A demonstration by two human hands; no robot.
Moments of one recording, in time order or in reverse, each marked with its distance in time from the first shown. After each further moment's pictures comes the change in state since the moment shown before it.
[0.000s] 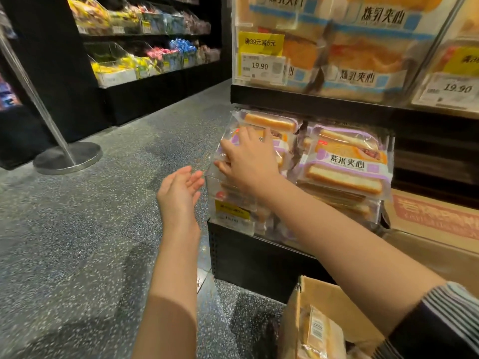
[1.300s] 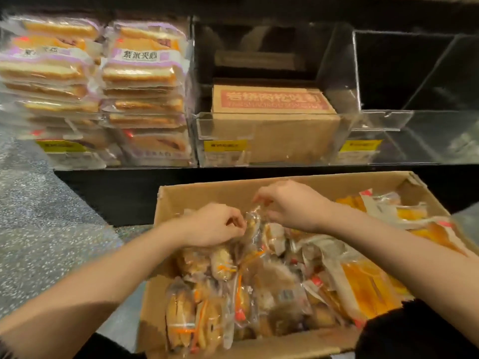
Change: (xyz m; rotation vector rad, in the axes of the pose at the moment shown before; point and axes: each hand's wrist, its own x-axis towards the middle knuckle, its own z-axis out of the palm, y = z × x) left_hand -0.213 -0.145 0.063 1.521 -1.623 0.169; right_hand -0.366 0.160 -0.057 0.361 -0.648 0.220
